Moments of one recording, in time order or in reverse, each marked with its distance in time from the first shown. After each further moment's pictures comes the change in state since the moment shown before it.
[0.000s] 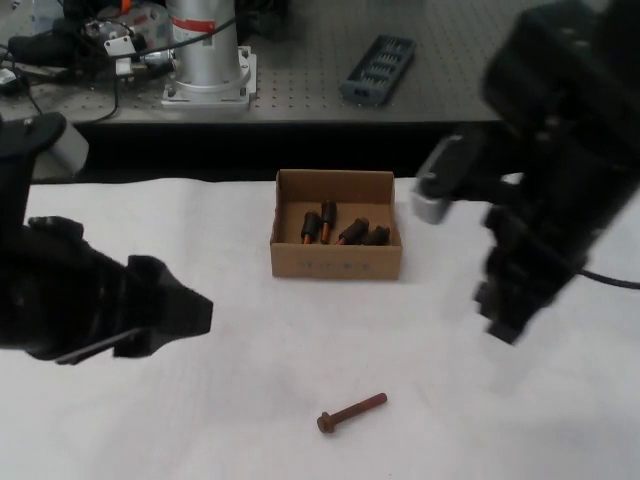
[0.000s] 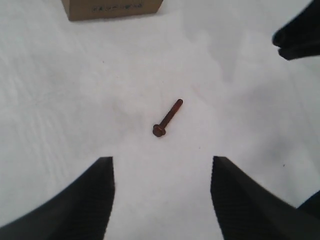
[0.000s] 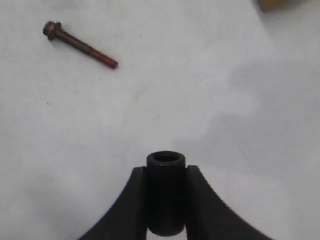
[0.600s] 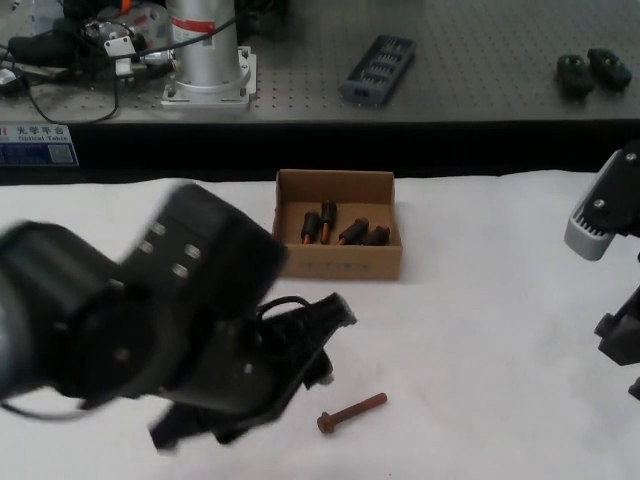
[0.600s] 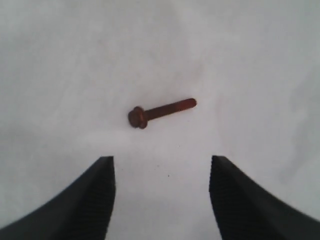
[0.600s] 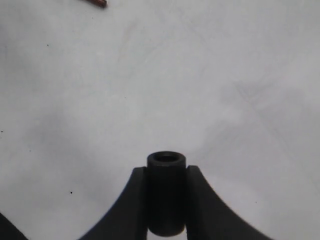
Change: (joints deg) left arm -17.4 24.9 0.0 -12.9 -14.8 -57.4; right arm -4.5 -18.4 11.6 0.3 0.0 0.0
